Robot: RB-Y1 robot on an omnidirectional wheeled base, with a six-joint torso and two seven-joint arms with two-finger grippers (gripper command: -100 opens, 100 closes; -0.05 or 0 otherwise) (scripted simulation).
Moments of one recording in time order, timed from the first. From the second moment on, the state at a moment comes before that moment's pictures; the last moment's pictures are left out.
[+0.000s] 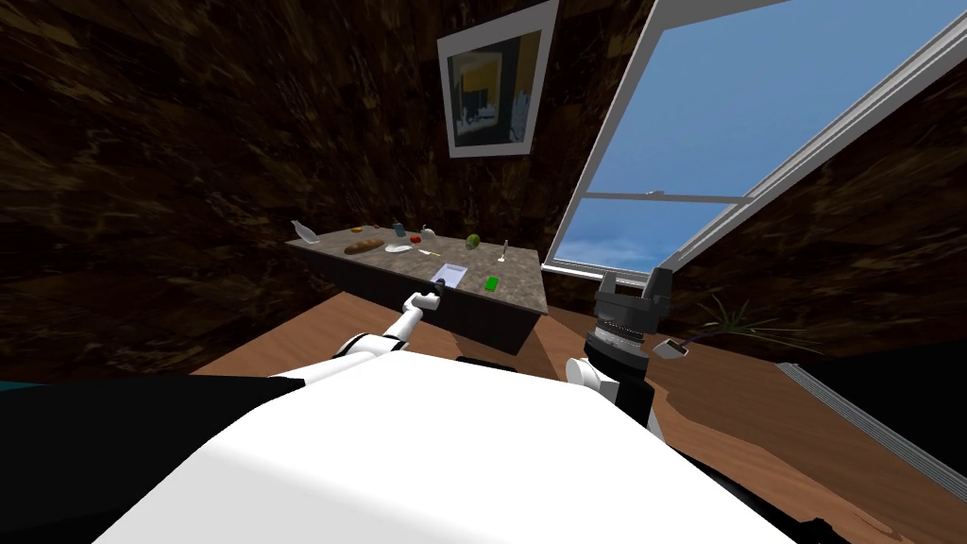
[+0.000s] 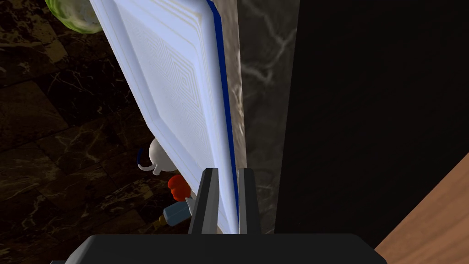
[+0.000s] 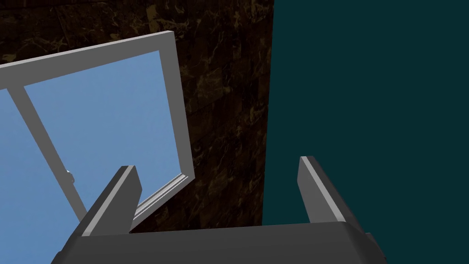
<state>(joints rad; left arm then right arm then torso) -0.34 0.27 0.06 -0.90 0.08 0.23 0.00 0.53 -0.05 -0.05 -2.28 -0.12 -0.60 0.03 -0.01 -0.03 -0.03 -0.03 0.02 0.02</state>
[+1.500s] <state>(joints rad) -0.01 0.14 0.08 -1.36 0.02 0.37 -0.06 0.53 -0.05 -0.05 -2.28 -0.12 -0.60 0.03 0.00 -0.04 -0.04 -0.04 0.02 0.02</state>
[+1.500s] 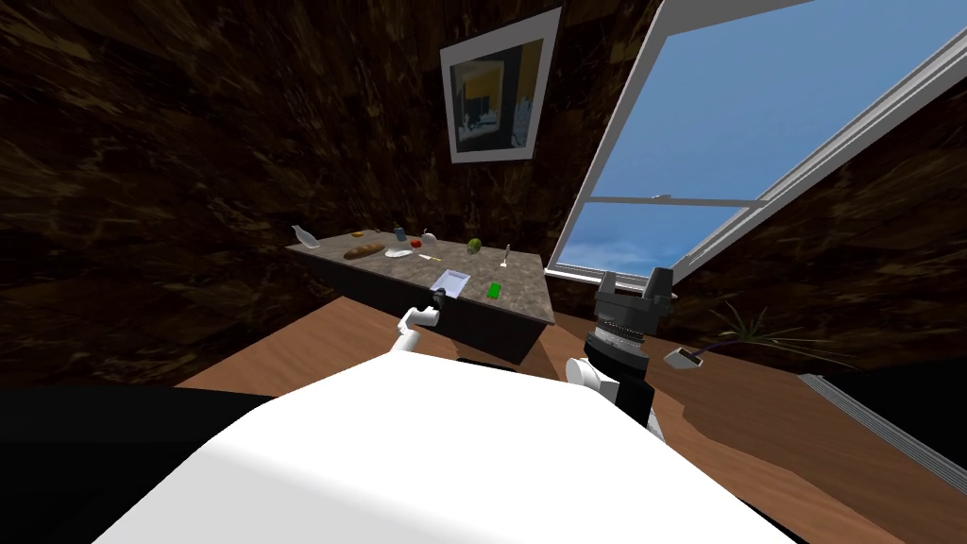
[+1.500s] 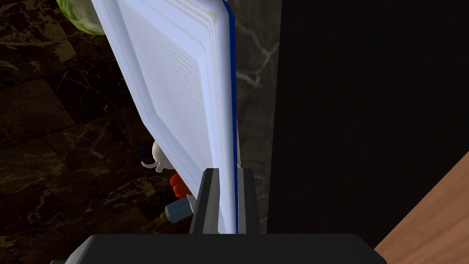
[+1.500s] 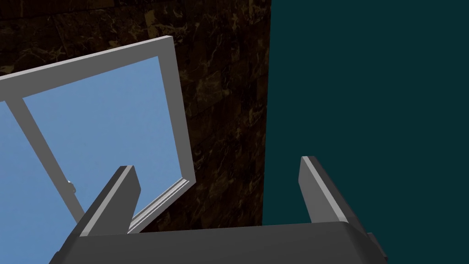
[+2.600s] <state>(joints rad) 0.22 0.04 0.09 -1.72 -0.03 0.48 -0.10 0.53 -0.05 -0.05 -2.28 -0.12 -0.60 0.03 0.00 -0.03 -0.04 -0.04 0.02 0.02</state>
